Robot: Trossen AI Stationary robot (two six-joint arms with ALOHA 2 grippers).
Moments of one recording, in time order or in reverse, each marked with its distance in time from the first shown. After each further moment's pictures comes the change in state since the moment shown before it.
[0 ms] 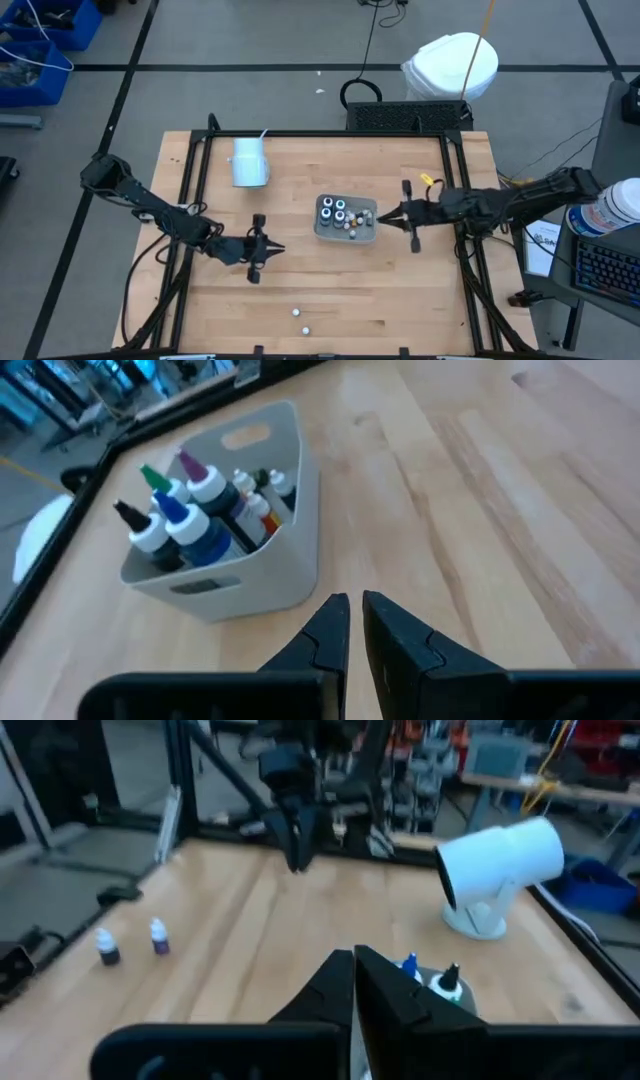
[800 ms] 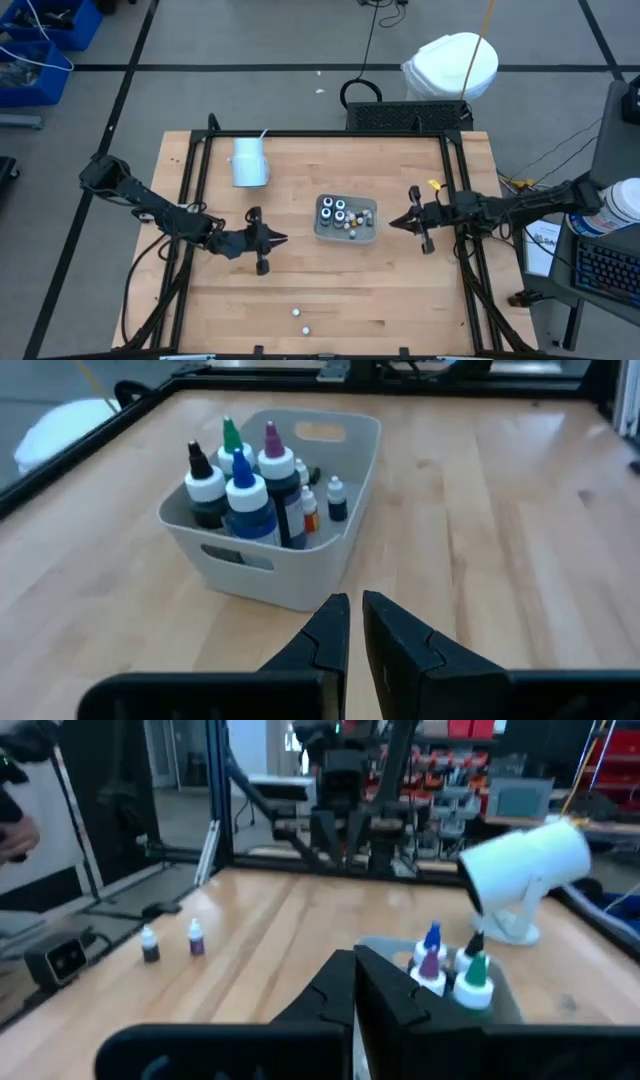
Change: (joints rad) left arm 0.046 0.000 0.000 0.043 -0.067 -0.370; right arm -0.088 -0.260 -0.353 0.255 -0.182 0.034
